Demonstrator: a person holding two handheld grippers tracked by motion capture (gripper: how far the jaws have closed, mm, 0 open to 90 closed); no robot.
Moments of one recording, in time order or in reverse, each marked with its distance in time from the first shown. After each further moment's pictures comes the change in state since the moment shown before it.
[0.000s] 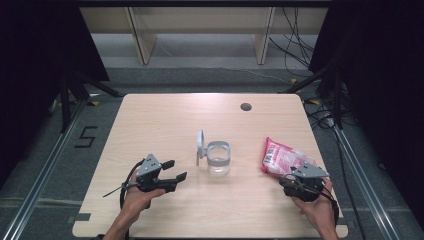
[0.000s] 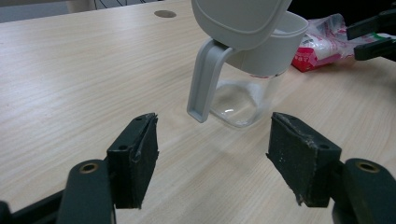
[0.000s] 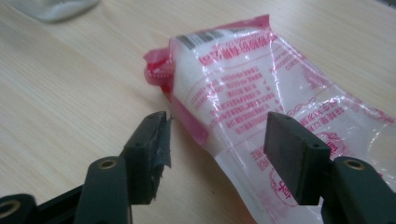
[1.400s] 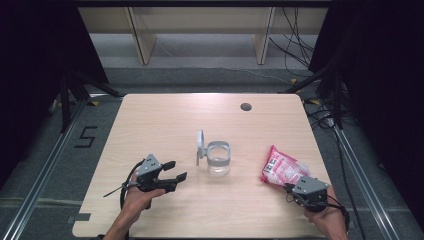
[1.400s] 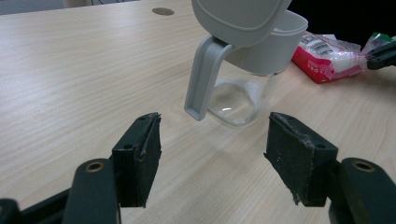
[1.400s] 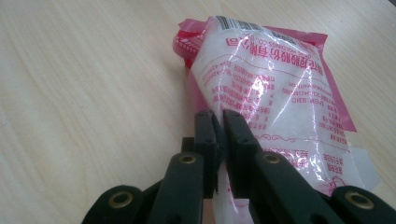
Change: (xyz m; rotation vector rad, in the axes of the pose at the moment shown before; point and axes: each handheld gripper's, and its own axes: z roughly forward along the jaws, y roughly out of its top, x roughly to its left) left arm 0.002 -0.002 0.001 -0.001 -0.016 -0.006; right arm 0.007 -0.014 -0.023 0.053 0.148 -0.297
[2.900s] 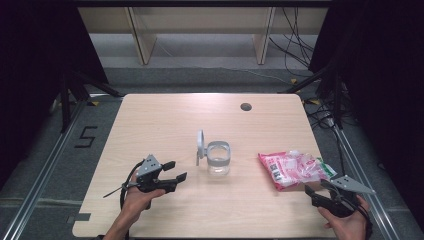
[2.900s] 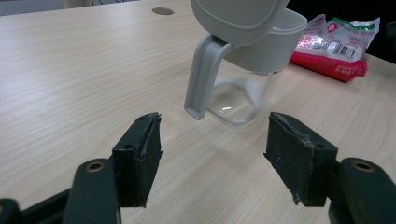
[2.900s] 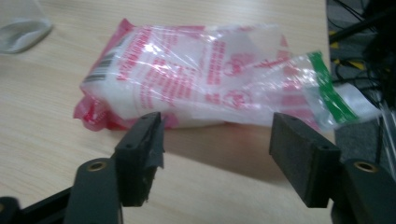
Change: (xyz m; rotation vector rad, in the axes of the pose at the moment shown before) left arm -0.001 -0.001 -0.001 0.001 0.010 -0.011; right arm -0.016 -0.040 -0.040 -0.105 -0.204 0.671
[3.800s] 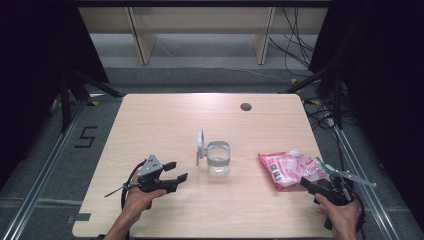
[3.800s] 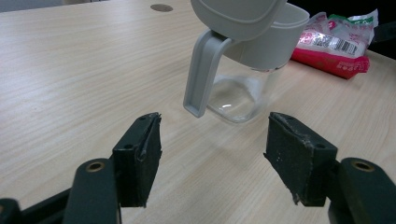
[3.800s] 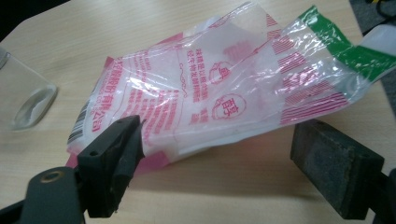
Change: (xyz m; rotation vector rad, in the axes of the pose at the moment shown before) left arm -0.002 -0.002 0.004 0.010 -0.005 0.000; right arm -0.025 -0.001 0.037 -0.002 0.102 0.364
